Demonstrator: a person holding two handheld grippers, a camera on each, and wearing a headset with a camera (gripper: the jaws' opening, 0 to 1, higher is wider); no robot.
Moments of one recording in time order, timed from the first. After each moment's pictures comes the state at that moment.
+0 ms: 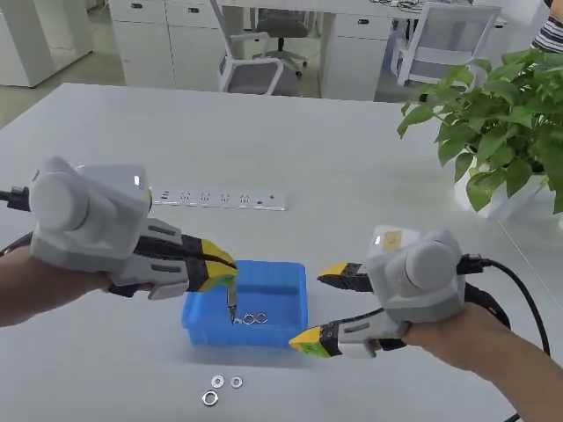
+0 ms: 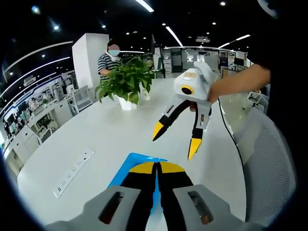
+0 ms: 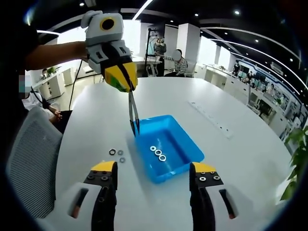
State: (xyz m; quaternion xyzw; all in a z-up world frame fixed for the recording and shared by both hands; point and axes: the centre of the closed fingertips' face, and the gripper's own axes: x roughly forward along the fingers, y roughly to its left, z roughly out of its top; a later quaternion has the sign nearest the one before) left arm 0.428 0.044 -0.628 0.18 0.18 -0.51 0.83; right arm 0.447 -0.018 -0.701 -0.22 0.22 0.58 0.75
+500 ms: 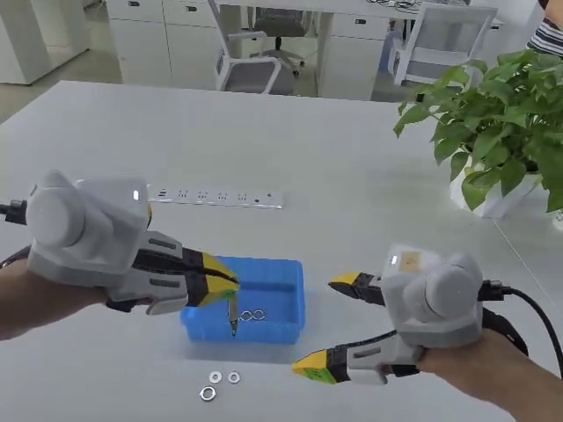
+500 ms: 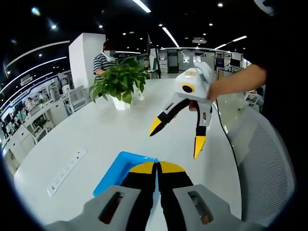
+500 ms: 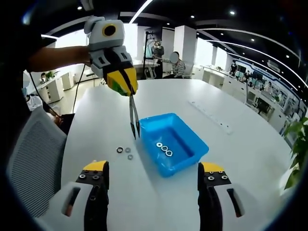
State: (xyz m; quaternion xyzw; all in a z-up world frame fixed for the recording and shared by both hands) left arm 0.410 0.035 -0.637 0.17 0.18 -0.52 0.82; right arm 0.425 -0.030 -0.705 -0.20 0.22 0.58 0.76
